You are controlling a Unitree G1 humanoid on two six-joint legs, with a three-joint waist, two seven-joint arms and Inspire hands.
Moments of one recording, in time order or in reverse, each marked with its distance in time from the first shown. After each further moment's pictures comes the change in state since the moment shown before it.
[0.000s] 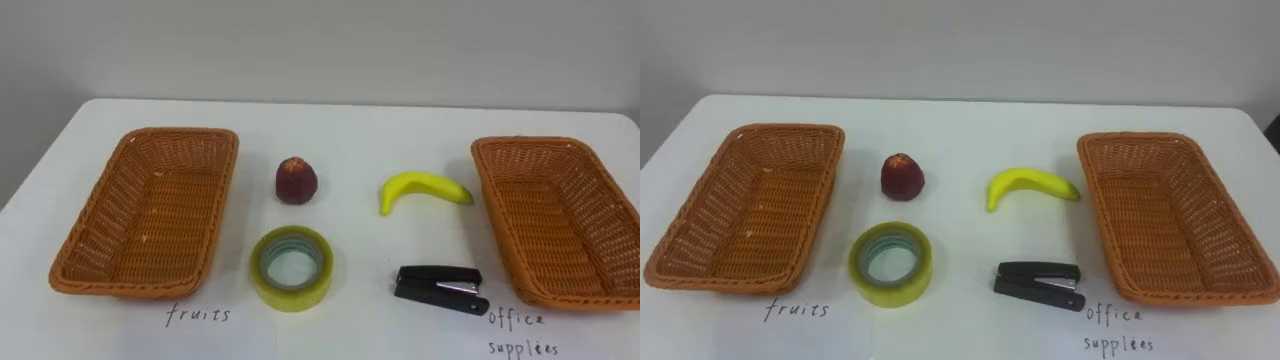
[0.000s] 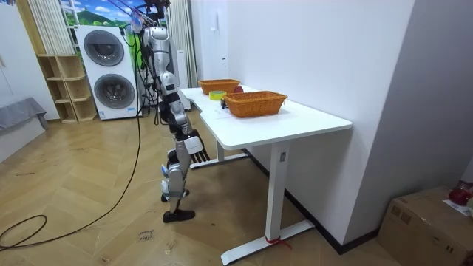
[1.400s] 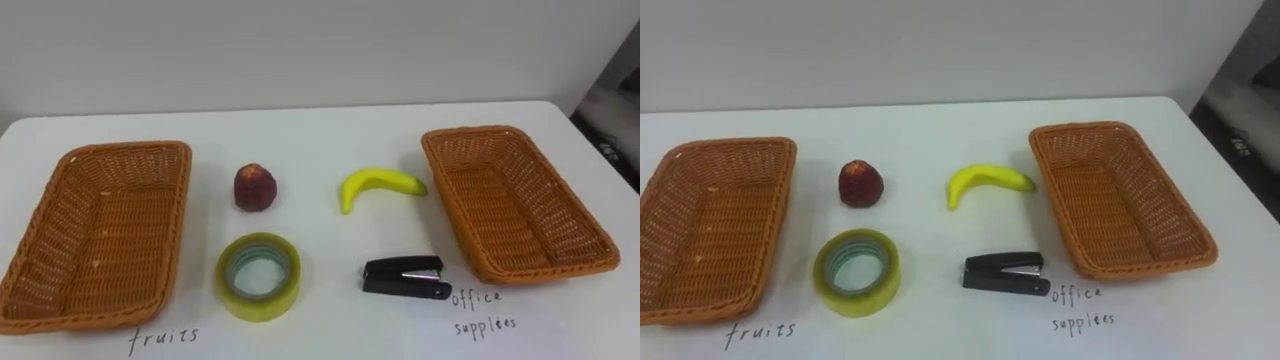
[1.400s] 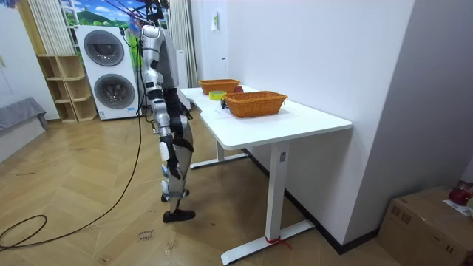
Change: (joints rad) left arm 0.021 0.058 0.178 -0.029 -0.054 -0.051 0.063; right arm 0.127 -0.037 -0.492 -0.091 0.364 0.011 -0.189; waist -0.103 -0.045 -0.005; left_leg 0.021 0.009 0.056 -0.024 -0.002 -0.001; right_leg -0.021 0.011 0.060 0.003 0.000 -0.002
